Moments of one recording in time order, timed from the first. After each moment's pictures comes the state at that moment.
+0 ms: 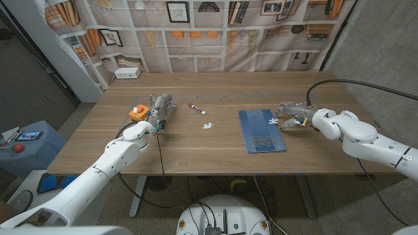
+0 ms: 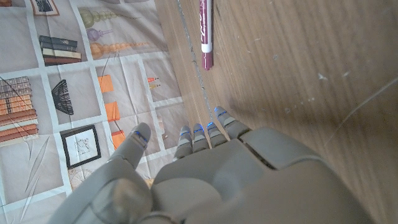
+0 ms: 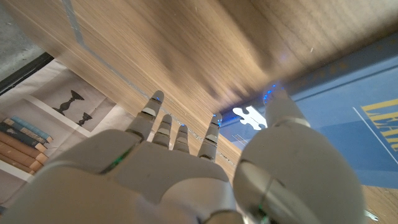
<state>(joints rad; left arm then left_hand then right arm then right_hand) 0.96 0.63 0.33 -1.61 -0.73 0.07 0.21 0.08 0.10 0.72 0.00 0.17 0.07 0.01 0.18 0.17 0.01 -0.04 0.20 0.17 -0.04 -0.02 0.18 0.17 0.09 -0.02 0.19 0.17 -0.88 -1.13 -0.58 -1.92 -0.74 -0.29 0.30 0.73 -0.14 0.51 -0.17 0.18 0.24 -0.21 0.40 0.25 -0.03 0.01 0.22 0.21 -0.02 0.08 0.25 0.23 0.28 0.09 0.20 0.17</state>
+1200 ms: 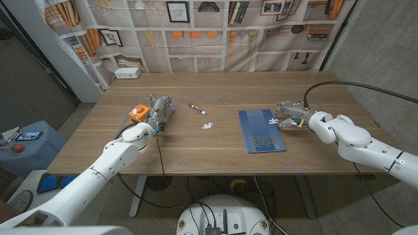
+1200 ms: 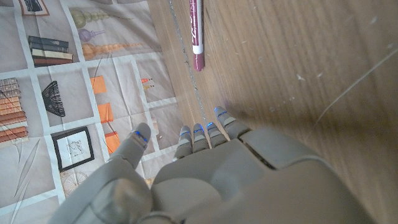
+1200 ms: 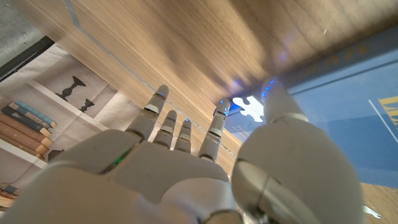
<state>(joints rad) 0.98 0.65 0.33 -1.64 -0.75 0.12 0.23 0.08 0.10 0.72 0.00 0.17 0.07 0.01 0.18 0.17 0.01 -0.04 0.19 0.17 -0.03 -0.02 0.18 0.17 0.10 -0.03 0.19 0.17 -0.89 -1.09 -0.60 -1.89 -0.78 -0.29 0.22 0.79 -0.13 0.50 -0.17 0.18 0.45 -0.21 0.52 0.26 0.06 -0.03 0.22 0.20 0.05 0.03 0.27 0.23 0.37 0.05 0.20 0.17</state>
